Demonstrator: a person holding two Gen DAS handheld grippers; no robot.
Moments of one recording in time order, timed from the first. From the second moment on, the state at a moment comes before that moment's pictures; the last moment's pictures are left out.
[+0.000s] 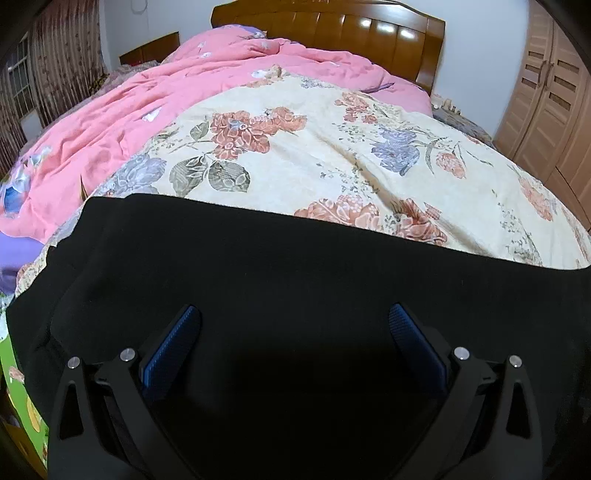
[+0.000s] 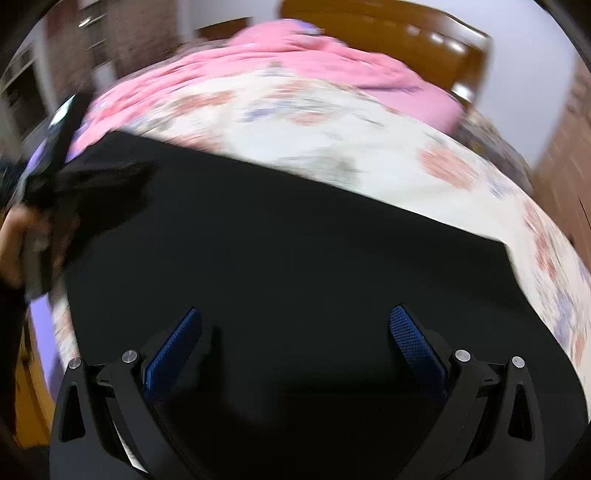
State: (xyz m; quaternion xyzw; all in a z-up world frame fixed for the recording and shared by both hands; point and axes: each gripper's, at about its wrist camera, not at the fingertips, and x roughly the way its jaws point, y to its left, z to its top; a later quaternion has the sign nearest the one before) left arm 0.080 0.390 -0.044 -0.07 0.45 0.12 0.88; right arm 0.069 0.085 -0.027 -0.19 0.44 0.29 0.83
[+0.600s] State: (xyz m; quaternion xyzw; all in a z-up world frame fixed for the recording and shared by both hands) left arm -0.001 0.368 -0.045 -0.04 0.44 0.10 0.89; right arm 0.037 0.037 -0.039 -0.16 0.48 0.26 0.82
